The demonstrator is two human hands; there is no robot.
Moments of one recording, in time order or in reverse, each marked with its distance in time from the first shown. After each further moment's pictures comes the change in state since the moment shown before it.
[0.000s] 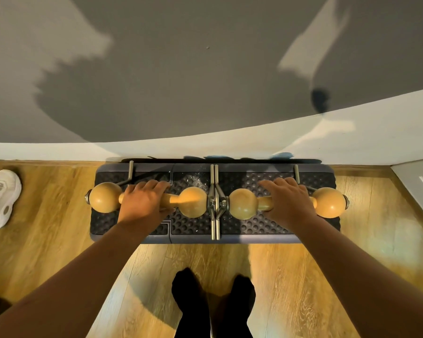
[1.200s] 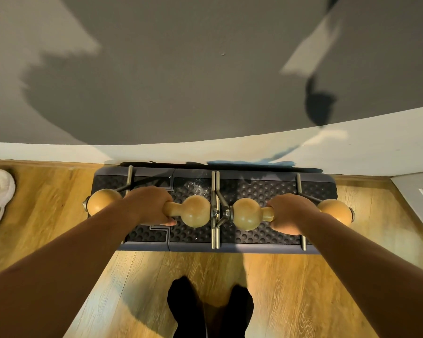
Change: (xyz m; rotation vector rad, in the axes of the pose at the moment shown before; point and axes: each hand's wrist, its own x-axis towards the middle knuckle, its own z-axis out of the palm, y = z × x) left_hand 0.048 -0.014 -0.014 0.008 -0.517 0.169; right_hand 0.021 -0.003 -0.020 -0.060 -0.353 -0.026
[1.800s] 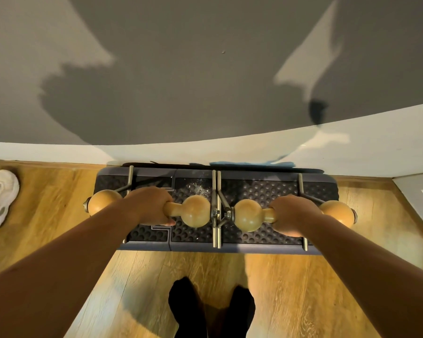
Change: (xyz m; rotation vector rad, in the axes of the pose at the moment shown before) left_hand -0.007 0.002 0.001 -0.035 -0.017 0.005; right_hand -0.006 0.000 0.006 -0.006 0.025 -0.001
